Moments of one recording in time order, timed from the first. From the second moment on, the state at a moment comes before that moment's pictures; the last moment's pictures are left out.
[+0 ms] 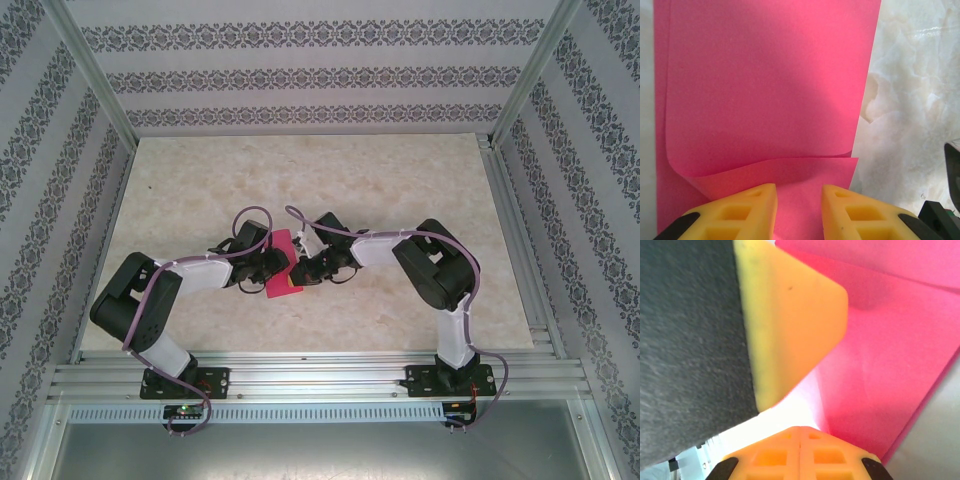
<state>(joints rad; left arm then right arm) -0.51 1.61 0.69 -0.04 0.21 -1.05 0.71 2.01 1.09 -0.11 -0.78 0.43</state>
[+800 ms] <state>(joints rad) -0.51 1.61 0.69 -0.05 0.21 -1.03 0.71 1.99 1.00 -0.05 -0.78 0.41</state>
